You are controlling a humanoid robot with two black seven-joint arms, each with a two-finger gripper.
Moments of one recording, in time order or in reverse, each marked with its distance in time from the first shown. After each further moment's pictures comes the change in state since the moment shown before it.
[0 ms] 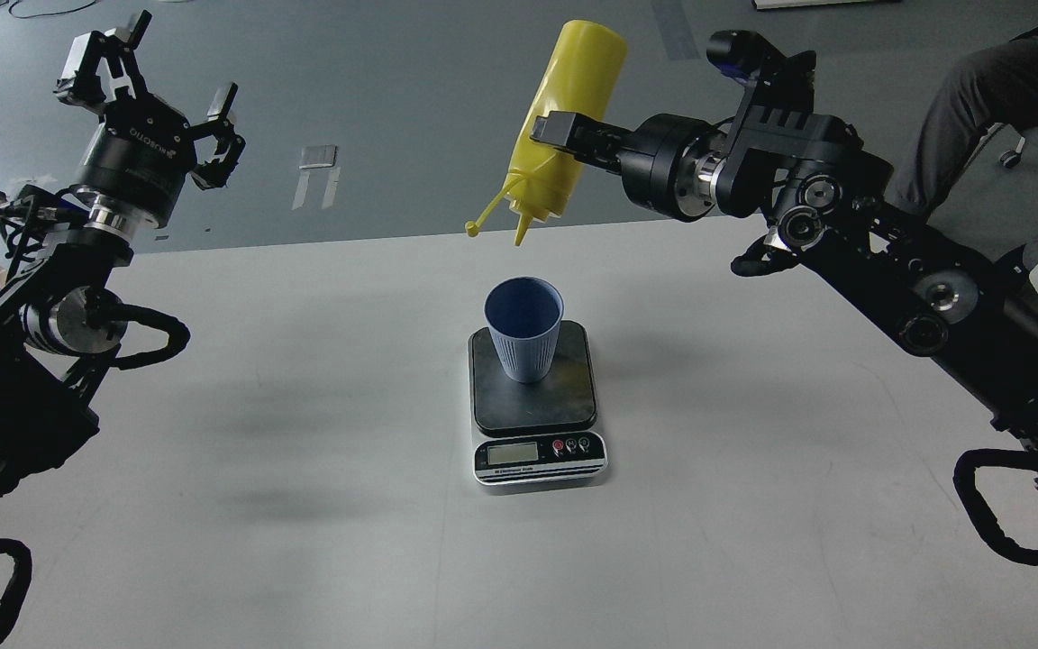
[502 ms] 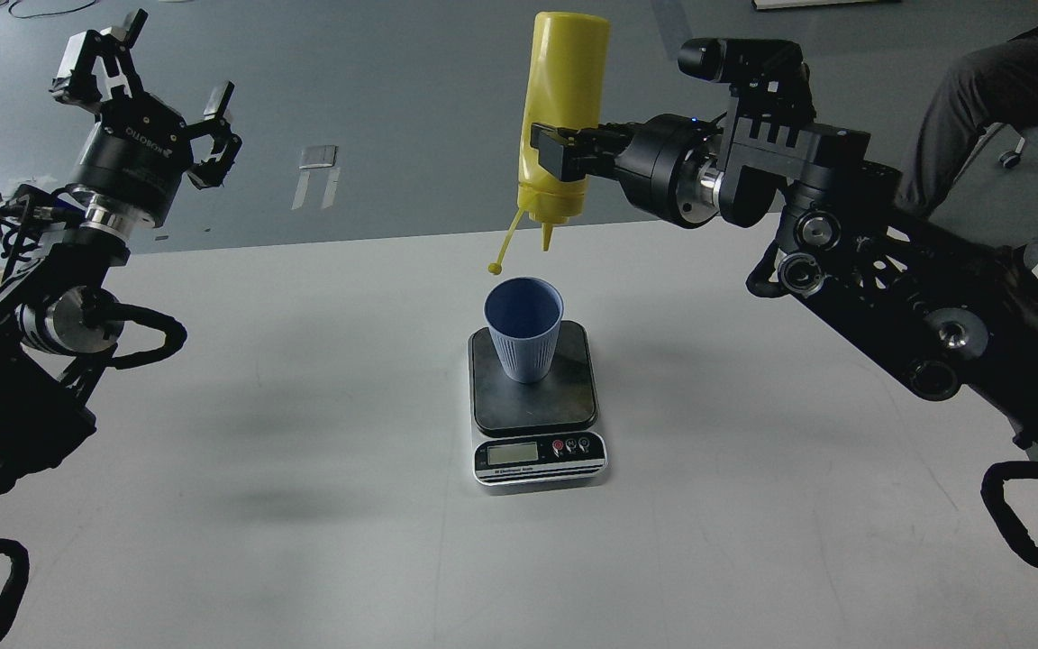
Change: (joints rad) left arm 0.000 0.002 -0.003 0.000 0.000 0.000 0.000; right arm -0.034 -0.058 -0.011 0.148 -0.267 0.037 -0.009
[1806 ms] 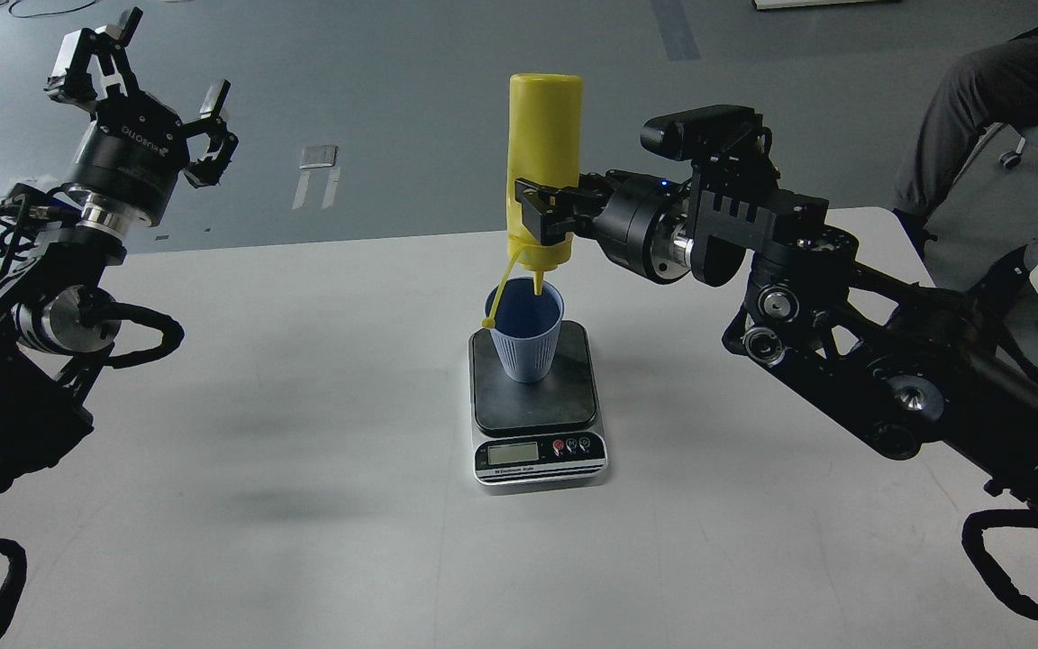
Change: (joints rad) left arm 0.000 0.005 -0.003 0.000 -0.001 0.000 0.000; right arm -0.083 0.051 -0.038 0.023 -0.128 -0.045 0.011
